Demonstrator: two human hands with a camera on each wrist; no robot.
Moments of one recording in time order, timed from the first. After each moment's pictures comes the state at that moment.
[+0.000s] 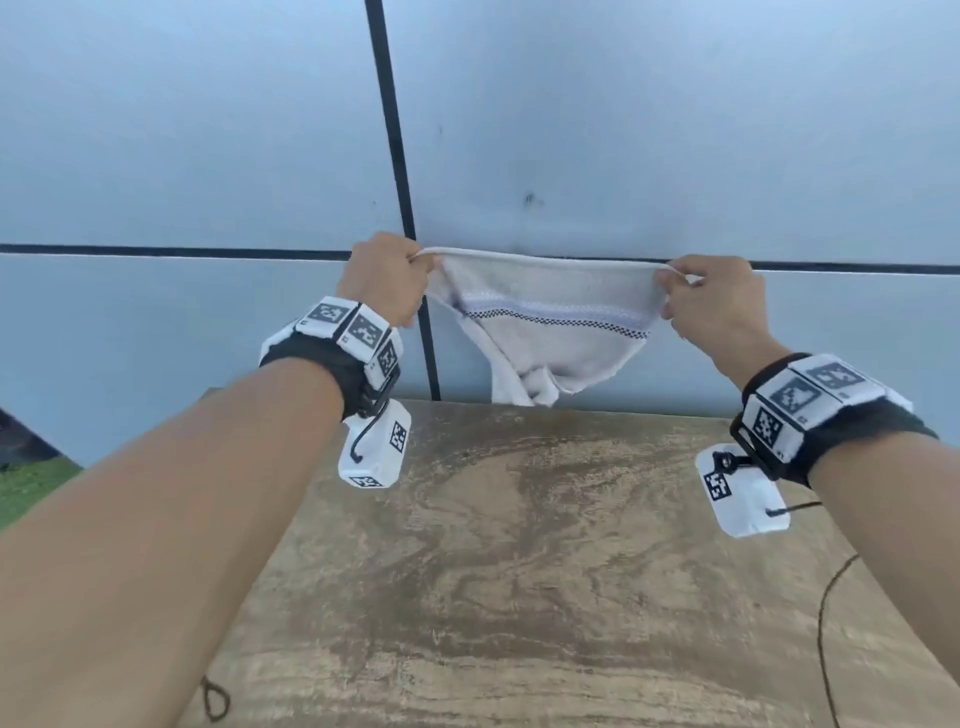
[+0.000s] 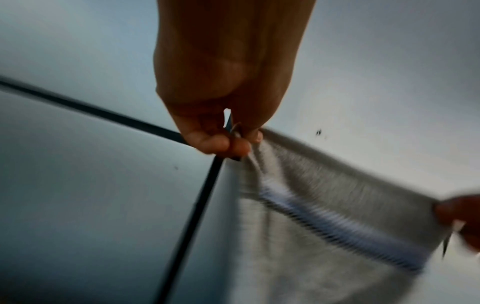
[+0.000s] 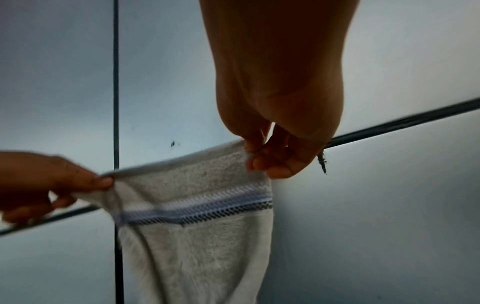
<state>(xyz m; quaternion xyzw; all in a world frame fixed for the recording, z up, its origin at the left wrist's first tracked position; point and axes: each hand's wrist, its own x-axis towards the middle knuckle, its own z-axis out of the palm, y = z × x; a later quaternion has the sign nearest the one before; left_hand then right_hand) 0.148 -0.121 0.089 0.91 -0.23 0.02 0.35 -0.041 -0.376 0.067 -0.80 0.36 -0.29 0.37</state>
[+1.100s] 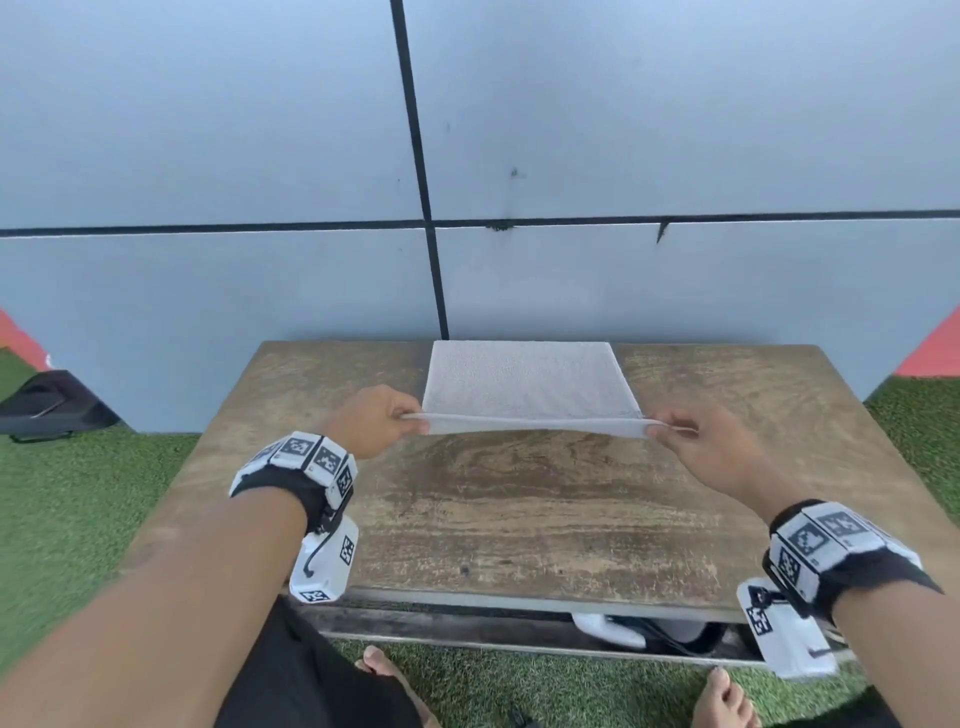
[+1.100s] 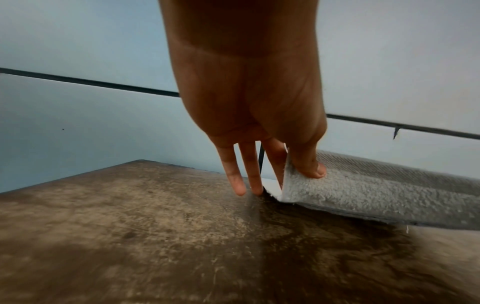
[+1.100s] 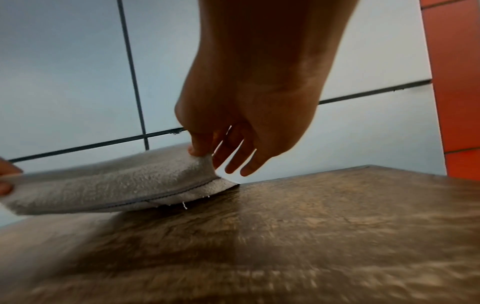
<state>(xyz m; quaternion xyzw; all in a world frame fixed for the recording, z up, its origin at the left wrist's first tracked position) 0.006 0.040 0.005 0.88 -0.38 -0.19 0.19 -0.260 -0.268 -0.012 -0.89 0.27 -0.09 0.35</state>
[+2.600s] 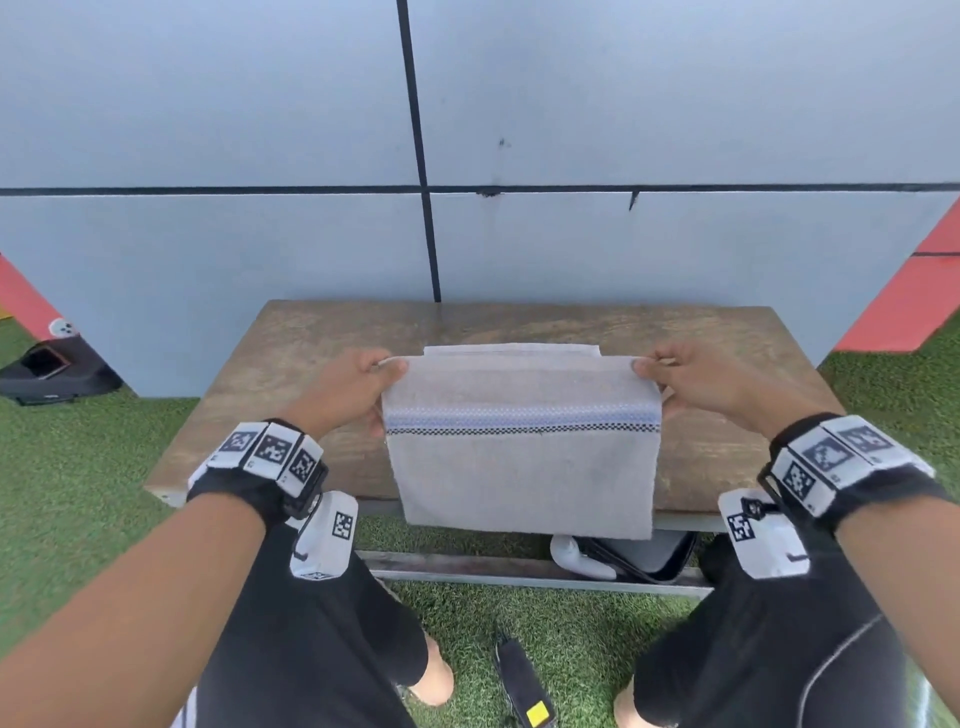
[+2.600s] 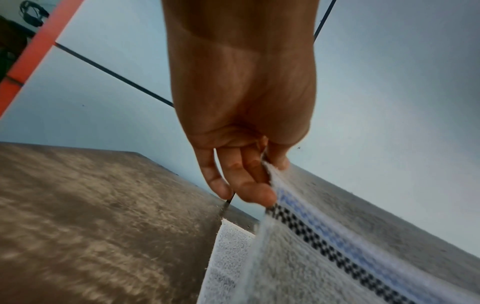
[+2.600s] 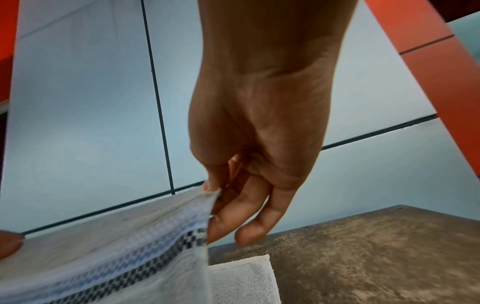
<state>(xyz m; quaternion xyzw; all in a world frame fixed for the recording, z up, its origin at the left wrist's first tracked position) -0.086 0.102 0.031 0.85 -0.30 -0.21 0.37 -0.316 -0.225 0.051 -0.84 0.29 -0.02 0.47</state>
